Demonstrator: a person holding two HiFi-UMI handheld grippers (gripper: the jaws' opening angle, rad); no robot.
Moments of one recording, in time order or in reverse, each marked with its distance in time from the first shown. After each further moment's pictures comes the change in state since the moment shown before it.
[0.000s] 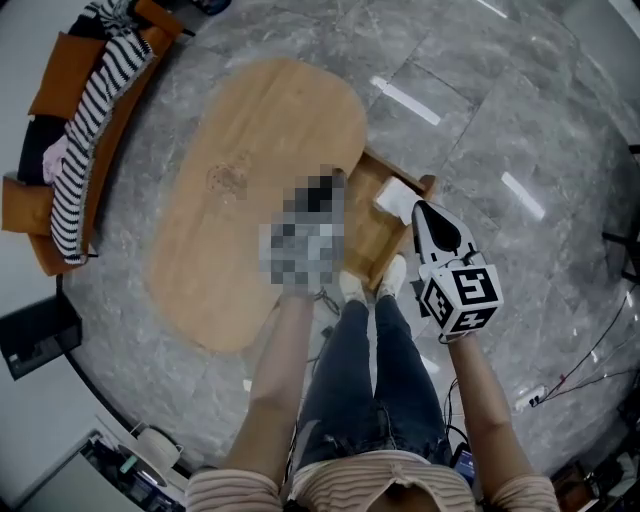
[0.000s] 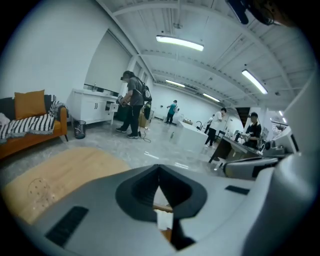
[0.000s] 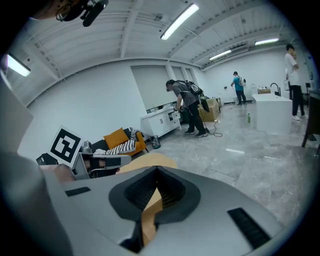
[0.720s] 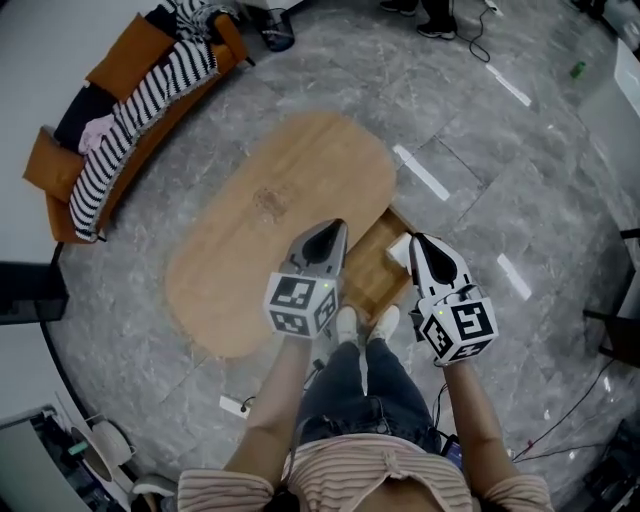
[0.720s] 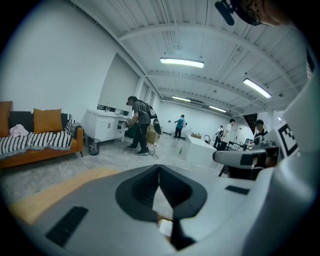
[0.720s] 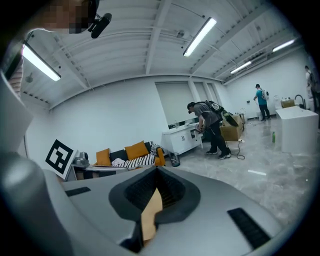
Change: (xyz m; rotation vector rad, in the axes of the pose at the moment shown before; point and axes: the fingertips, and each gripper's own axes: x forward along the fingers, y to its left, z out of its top) left arm -0.128 -0.002 0.072 0.001 -0.180 0.126; right arm -0.038 0.096 0.104 -0.142 -0.173 0.217
